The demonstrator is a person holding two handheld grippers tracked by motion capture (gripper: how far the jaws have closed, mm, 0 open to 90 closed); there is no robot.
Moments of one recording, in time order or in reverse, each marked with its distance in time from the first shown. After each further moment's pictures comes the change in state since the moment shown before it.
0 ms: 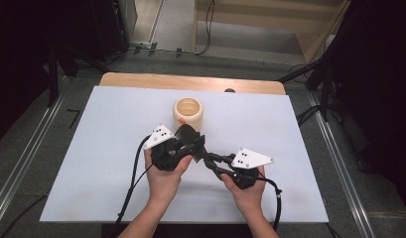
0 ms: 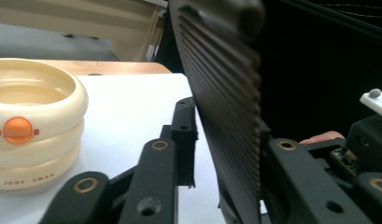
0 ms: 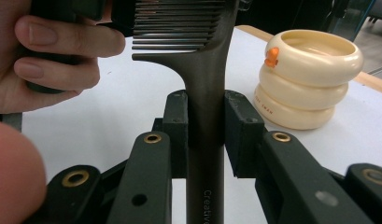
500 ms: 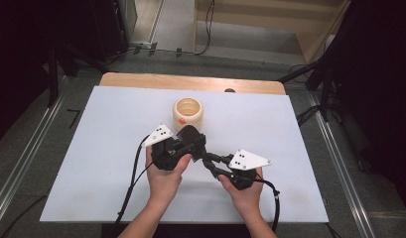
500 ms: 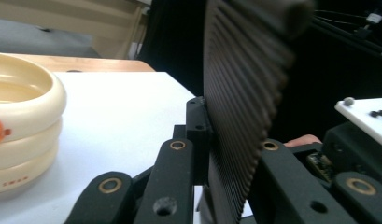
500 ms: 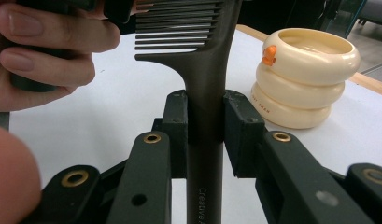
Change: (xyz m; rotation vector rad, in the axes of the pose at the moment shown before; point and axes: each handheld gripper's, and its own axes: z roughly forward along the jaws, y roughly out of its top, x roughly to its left) left arm 0.003 0.000 0.000 -0.001 -0.091 -0.027; right arm 0.004 -0.002 0.005 0.001 -0.034 -0.014
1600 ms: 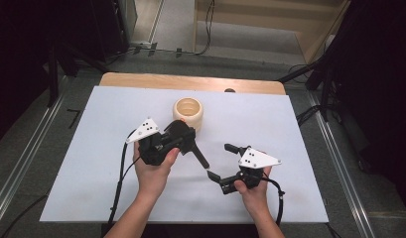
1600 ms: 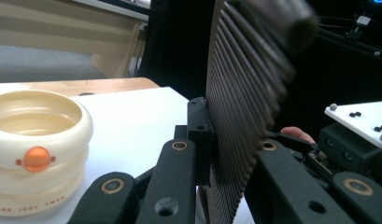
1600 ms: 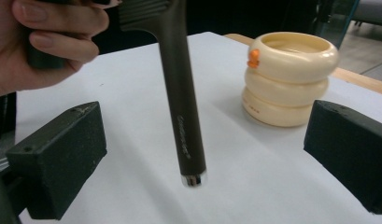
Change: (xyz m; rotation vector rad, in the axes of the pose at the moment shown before) left arm 0.016 0.019 -0.023 -0.041 0.004 0.073; right arm -0.014 -0.009 -0.015 -0.057 0.000 0.074
